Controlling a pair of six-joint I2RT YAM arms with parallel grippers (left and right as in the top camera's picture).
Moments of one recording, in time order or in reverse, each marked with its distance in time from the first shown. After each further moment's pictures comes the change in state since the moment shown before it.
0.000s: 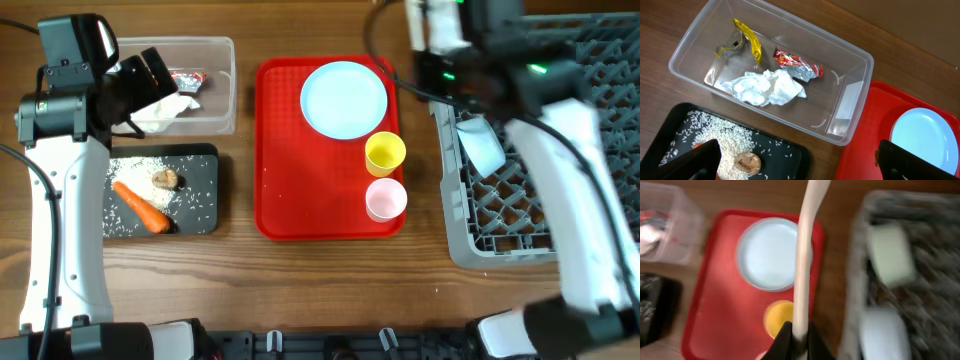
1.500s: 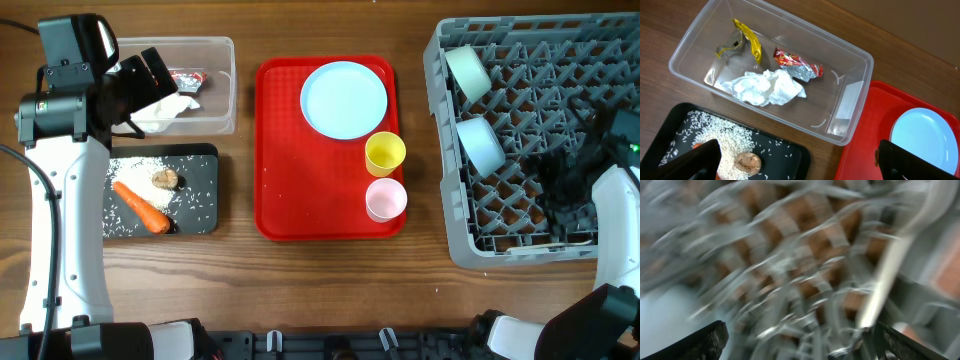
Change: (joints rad) left arm 0.000 0.000 0.000 0.000 0.000 0.000; right arm -0.677 -0.142 -0.727 0.128 -0.060 0.669
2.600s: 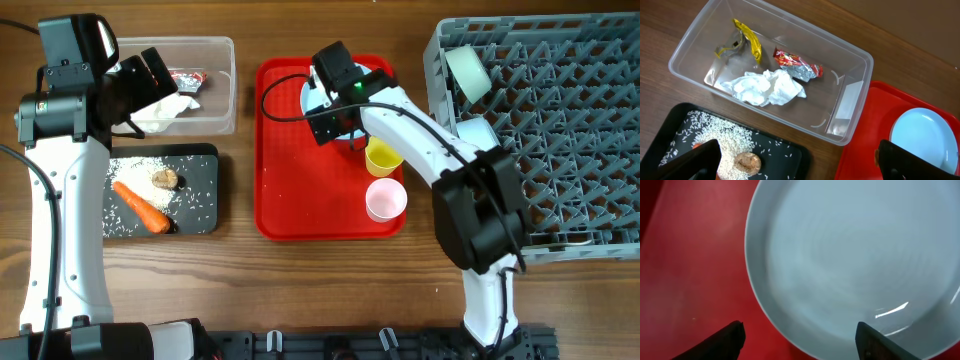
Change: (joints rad) left arm 0.000 0.000 0.000 0.000 0.000 0.000; right arm 0.966 0.695 0.565 0.321 0.102 -0.730
